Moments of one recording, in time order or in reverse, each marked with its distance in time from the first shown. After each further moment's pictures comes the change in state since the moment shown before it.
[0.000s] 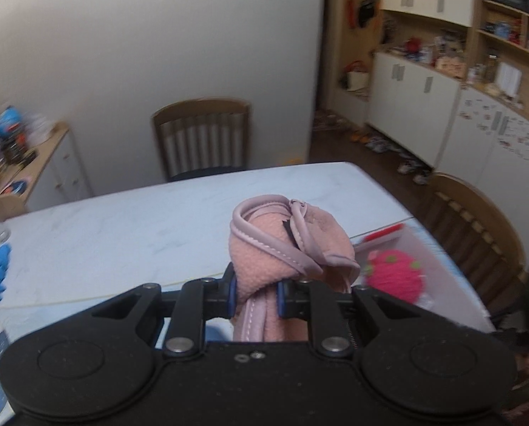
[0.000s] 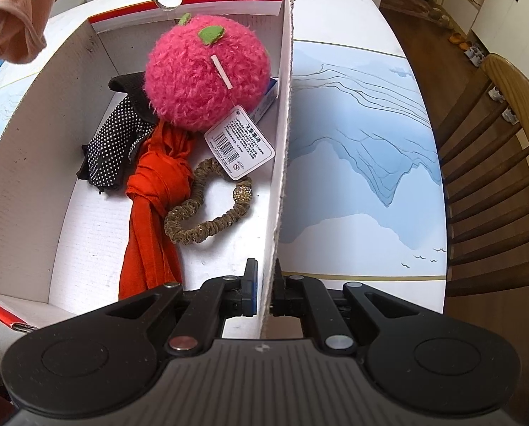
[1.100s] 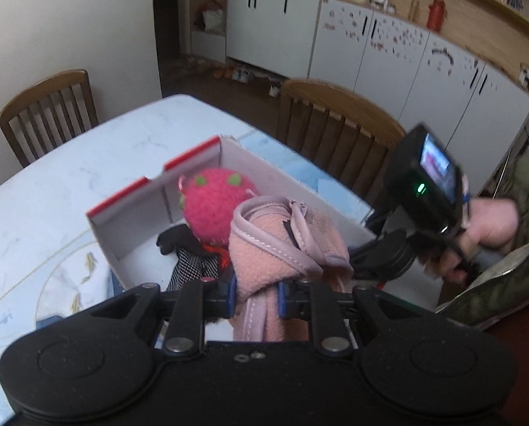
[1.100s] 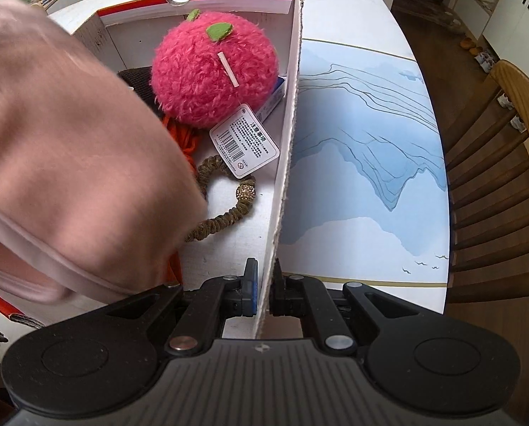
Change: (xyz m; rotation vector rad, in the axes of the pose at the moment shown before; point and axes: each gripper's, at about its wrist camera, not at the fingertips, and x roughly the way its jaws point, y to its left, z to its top) left arm 0.064 -0.141 -0.058 0.297 0.205 -0.342; right arm 0.001 -0.001 0.001 -0.035 0.009 0.020
